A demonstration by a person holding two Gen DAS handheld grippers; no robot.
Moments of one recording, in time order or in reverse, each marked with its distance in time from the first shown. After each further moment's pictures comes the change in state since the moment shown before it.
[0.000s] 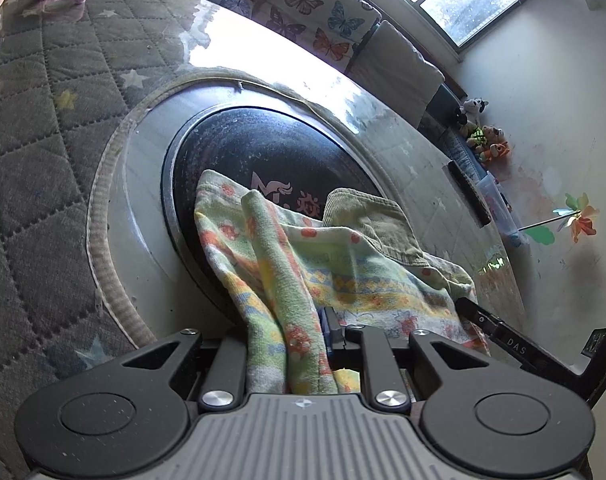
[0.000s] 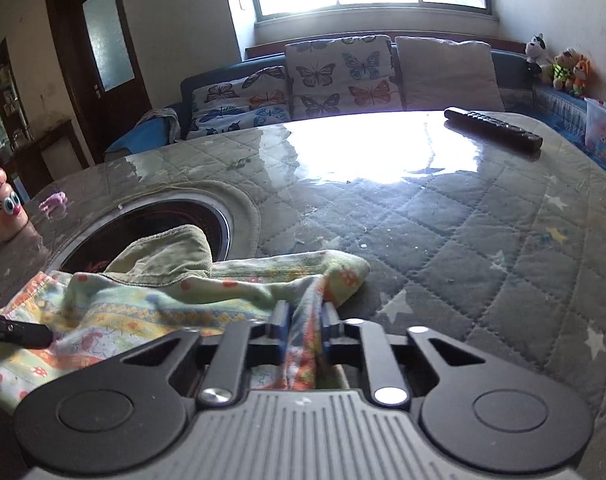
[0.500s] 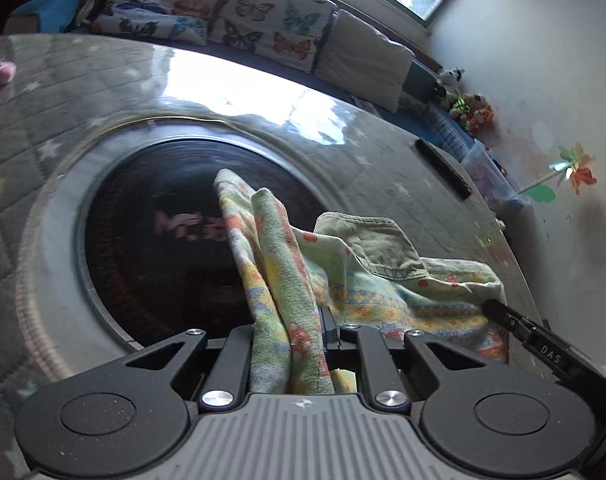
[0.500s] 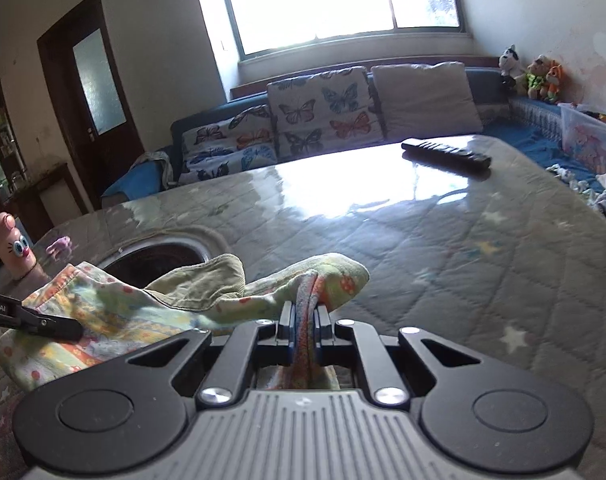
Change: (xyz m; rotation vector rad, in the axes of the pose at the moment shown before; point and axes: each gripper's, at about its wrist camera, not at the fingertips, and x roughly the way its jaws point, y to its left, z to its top) left arm 0.014 -0.088 0.004 0.196 0.000 0.033; right arm -0.072 -0.040 -0.003 0.065 -0.115 -0.019
